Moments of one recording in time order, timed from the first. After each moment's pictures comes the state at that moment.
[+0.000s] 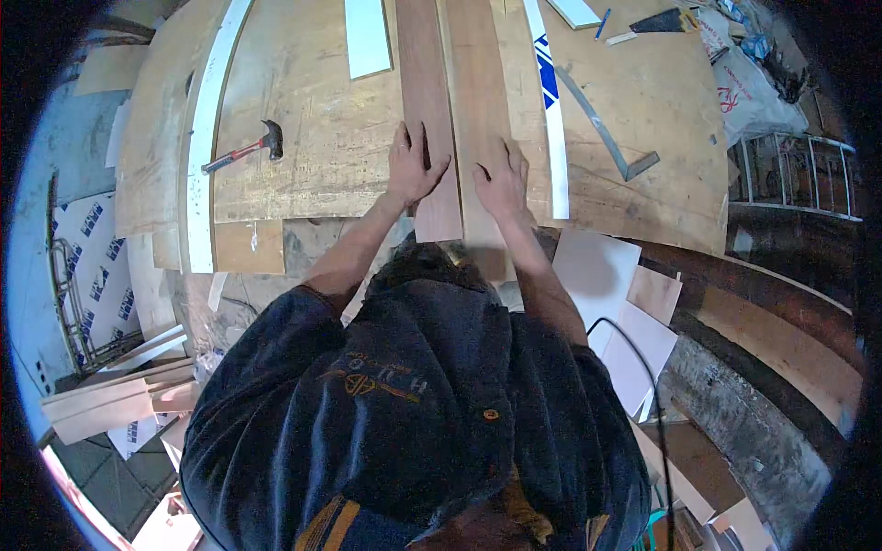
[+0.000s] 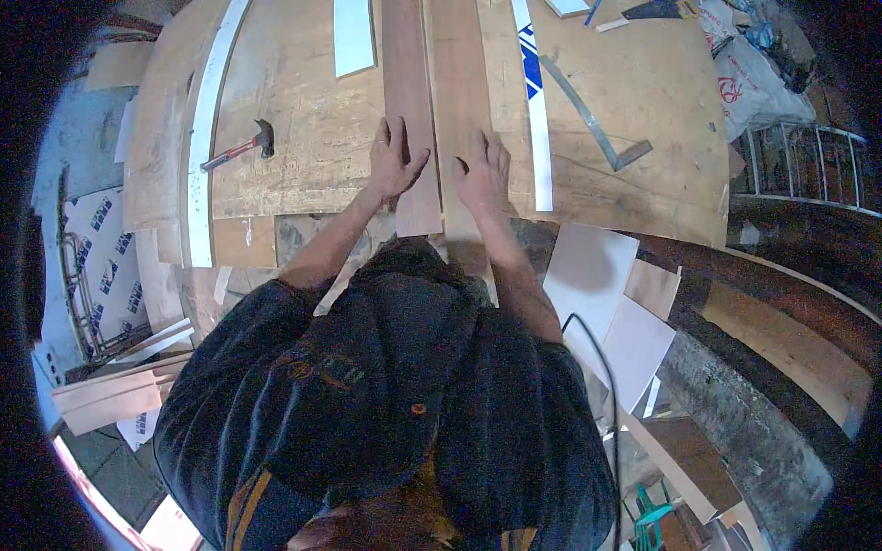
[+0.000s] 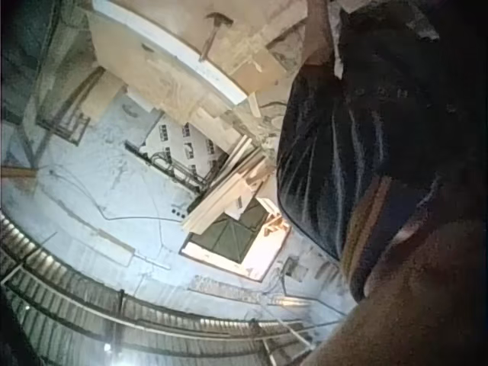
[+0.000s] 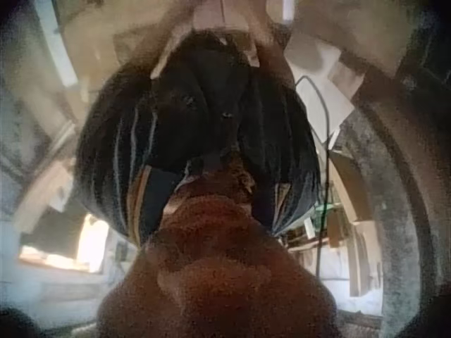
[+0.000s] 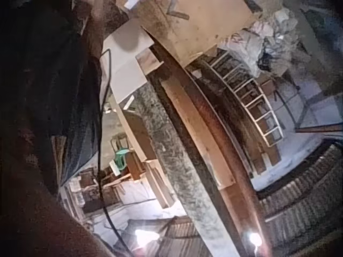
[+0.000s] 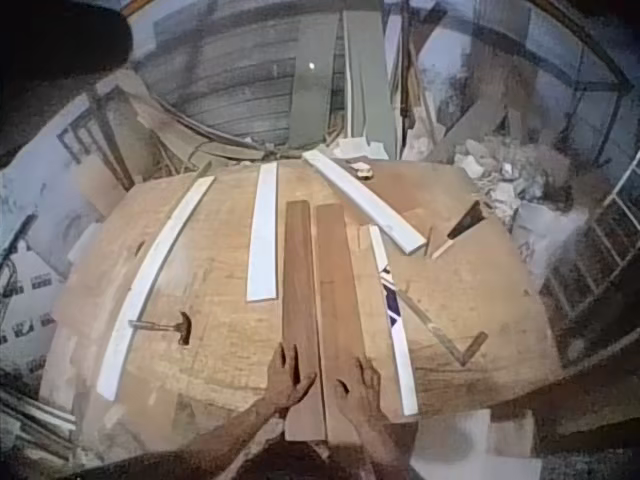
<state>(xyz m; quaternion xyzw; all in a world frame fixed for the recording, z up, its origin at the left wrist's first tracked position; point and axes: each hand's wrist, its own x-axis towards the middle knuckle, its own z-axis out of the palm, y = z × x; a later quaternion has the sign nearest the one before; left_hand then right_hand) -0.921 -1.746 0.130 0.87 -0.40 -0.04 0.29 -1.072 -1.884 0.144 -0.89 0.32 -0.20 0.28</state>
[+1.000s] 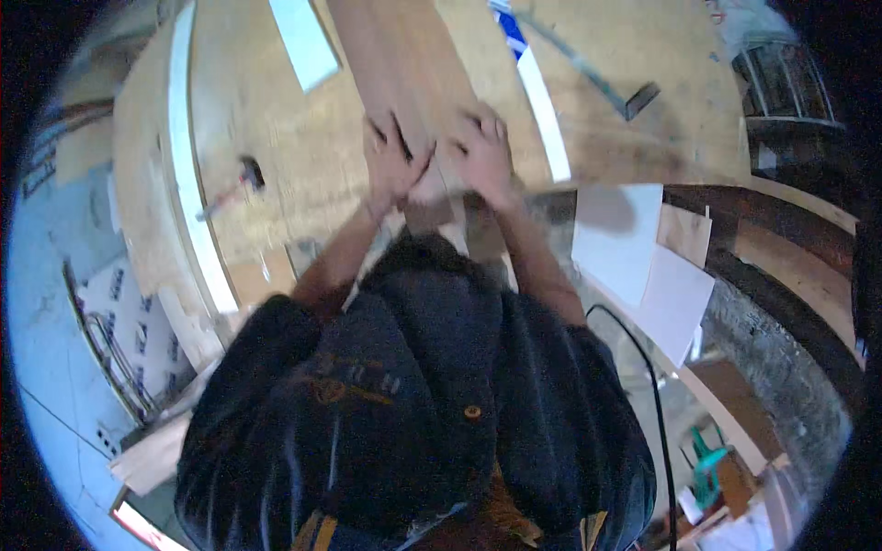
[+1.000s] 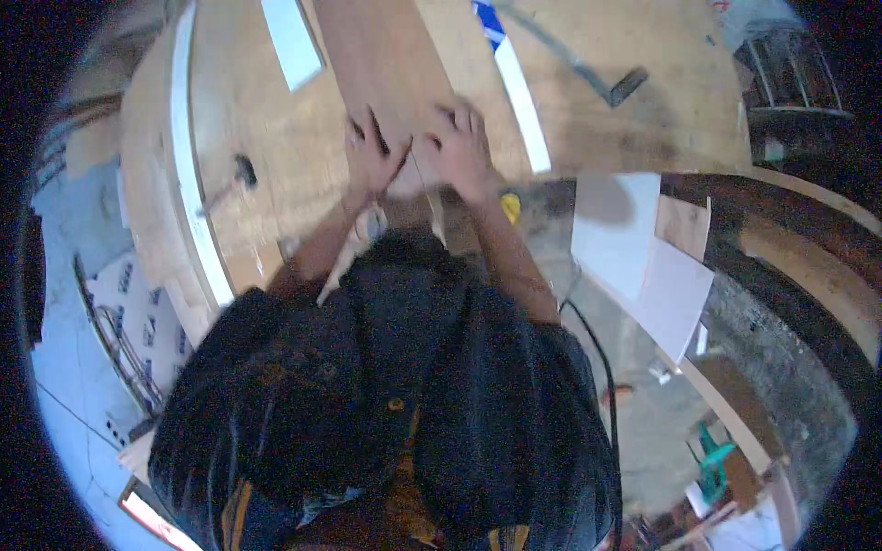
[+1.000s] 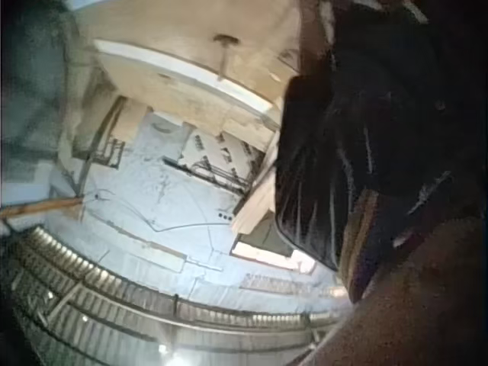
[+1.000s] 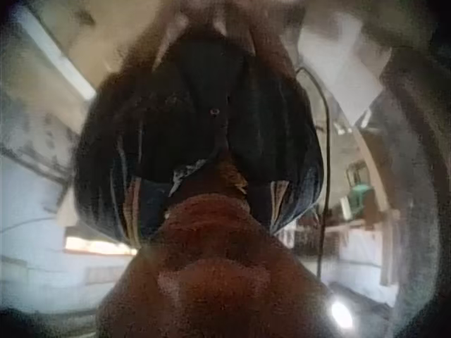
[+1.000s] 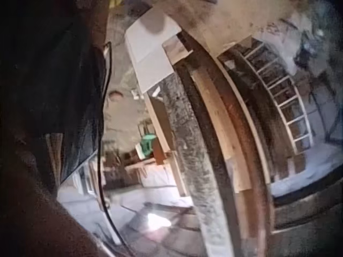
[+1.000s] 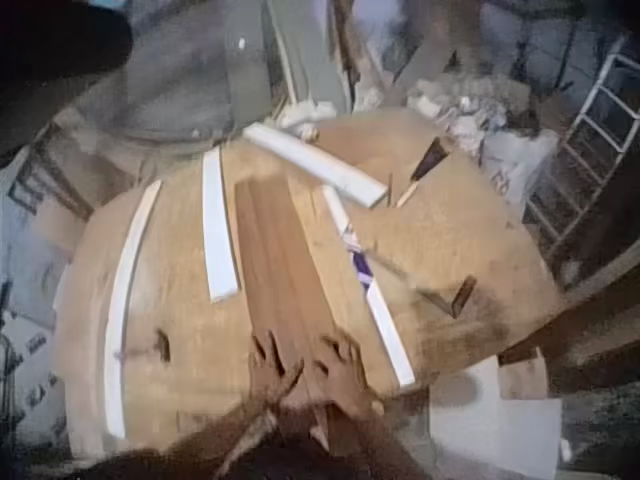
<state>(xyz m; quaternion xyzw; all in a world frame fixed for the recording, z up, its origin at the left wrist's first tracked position) -0.929 -1.757 0.129 0.88 -0.40 -0.07 0.24 -1.074 -1.887 0.148 -0.87 0.32 -0.17 0.35</state>
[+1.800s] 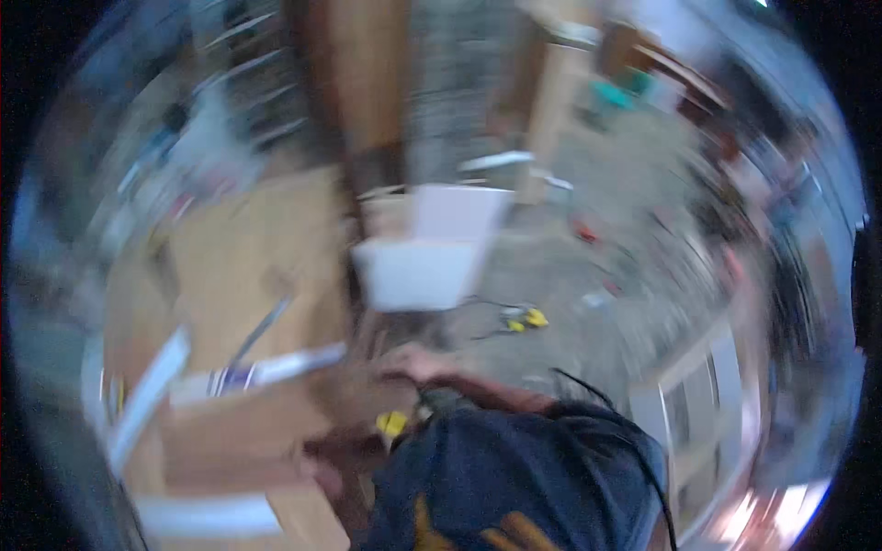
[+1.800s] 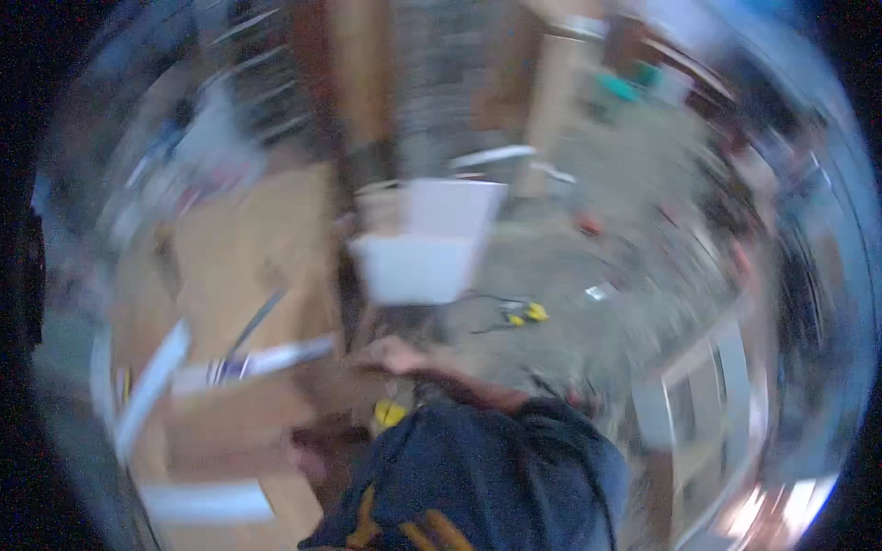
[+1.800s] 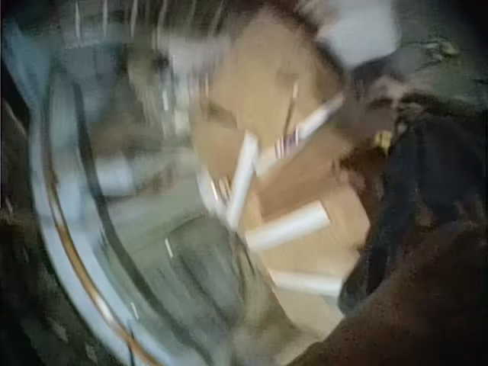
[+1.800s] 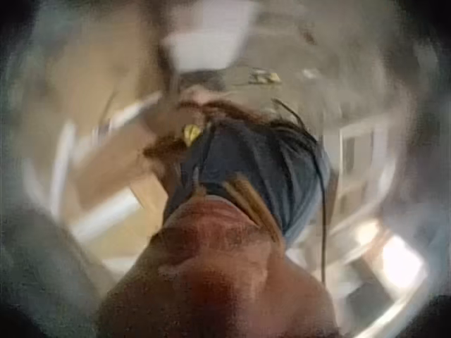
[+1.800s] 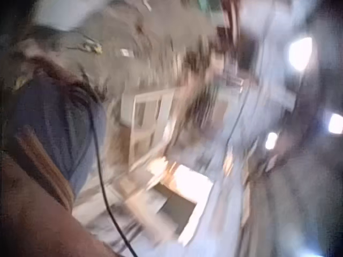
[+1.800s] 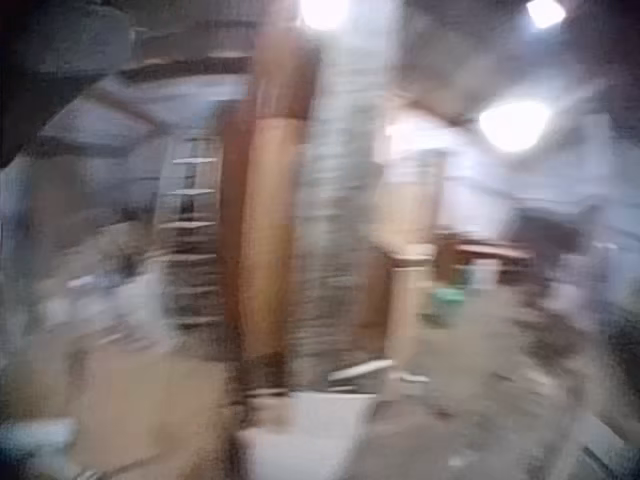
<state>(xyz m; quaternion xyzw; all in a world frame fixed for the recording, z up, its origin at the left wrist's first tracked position) -0.850 -1.805 0.060 0.46 -0.27 -0.67 0.52 -1.257 -1.779 0.182 -0.54 0.56 -0.44 0.45</state>
